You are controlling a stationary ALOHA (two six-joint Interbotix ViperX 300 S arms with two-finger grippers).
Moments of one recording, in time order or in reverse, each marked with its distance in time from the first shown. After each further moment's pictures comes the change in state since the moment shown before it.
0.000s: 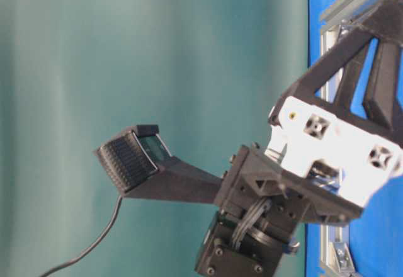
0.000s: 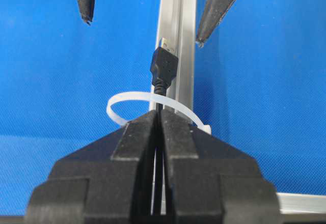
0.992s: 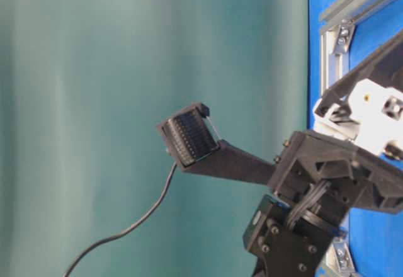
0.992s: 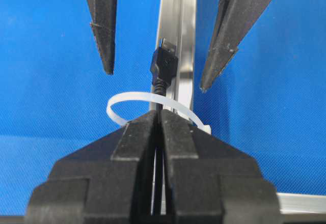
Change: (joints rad) left arm 0.012 0.095 -0.032 0.000 0.000 0.000; right arm 0.000 0.000 0.000 0.000 0.000 0.000
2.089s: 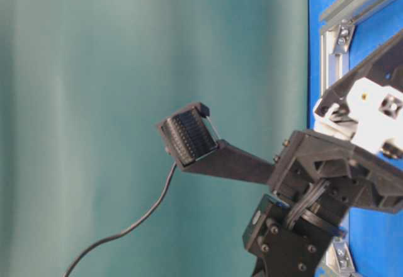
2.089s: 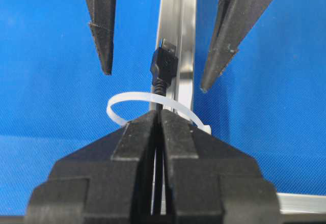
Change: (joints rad) left arm 0.002 0.000 0.000 0.000 0.000 -0.012; right arm 0.000 0.002 0.000 -0.002 0.000 0.002
